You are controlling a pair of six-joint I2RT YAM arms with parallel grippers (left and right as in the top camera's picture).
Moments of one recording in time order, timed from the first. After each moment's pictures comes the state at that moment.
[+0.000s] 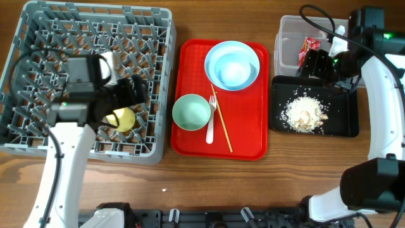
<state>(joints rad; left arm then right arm) -0.01 1.29 1.11 -0.81 0.20 -0.27 -0.13 1.70 1.66 -1.33 -0.22 0.19</state>
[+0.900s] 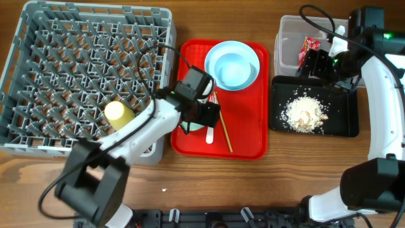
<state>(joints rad) -0.59 1.73 1.11 -0.59 0.17 -0.29 -0.13 1.70 1.66 -1.33 -0.22 0.19</state>
